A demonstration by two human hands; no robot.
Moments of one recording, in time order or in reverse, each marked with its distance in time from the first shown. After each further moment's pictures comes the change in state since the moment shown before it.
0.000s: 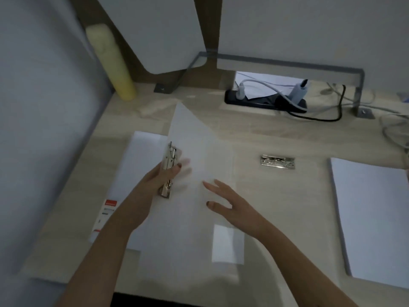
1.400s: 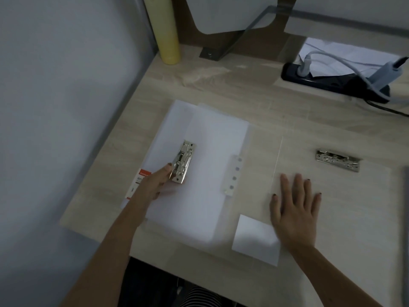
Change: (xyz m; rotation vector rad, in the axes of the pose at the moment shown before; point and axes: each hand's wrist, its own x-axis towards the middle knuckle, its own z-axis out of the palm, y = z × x) left_hand -0.016 -0.088 -0.078 -0.003 0.424 -0.310; right_hand 0.027 0.114 0.026 -0.897 0.589 0.123
